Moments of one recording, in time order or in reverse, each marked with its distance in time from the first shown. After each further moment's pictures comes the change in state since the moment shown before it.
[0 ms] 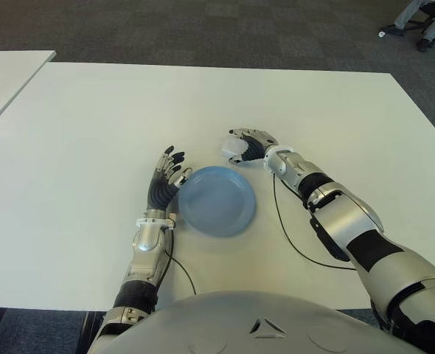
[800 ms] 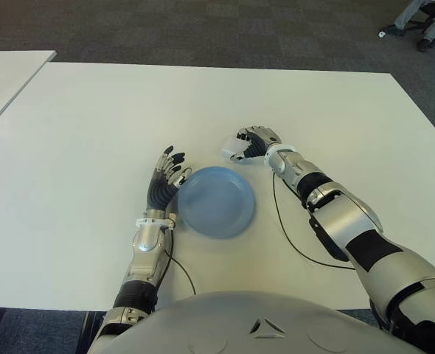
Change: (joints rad) left arm 0.002 0.000 0.001 0.006 0.000 -0.014 0.000; right arm -0.002 0.017 0.000 -0.010 -0.003 0.139 -0.056
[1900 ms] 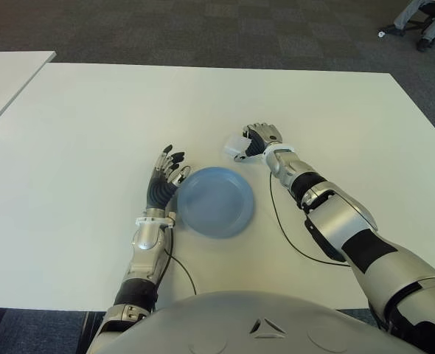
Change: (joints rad) left arm -0.021 -0.003 0.009 0.031 -0.002 -0.016 0.000; right arm -0.008 0.021 0.051 -0.005 -0.019 0.106 -0.086
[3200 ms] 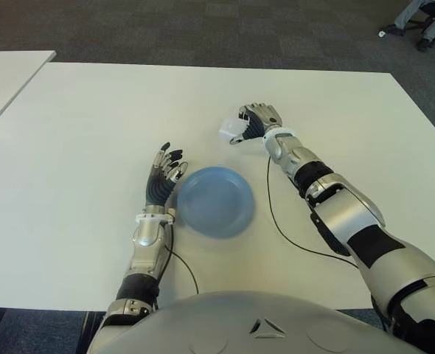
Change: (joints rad) left arm -0.039 -0.012 0.025 0.045 -0.006 -0.009 0.000; right arm -0.036 -0.045 -0.045 -0.167 0.022 -0.062 0.016
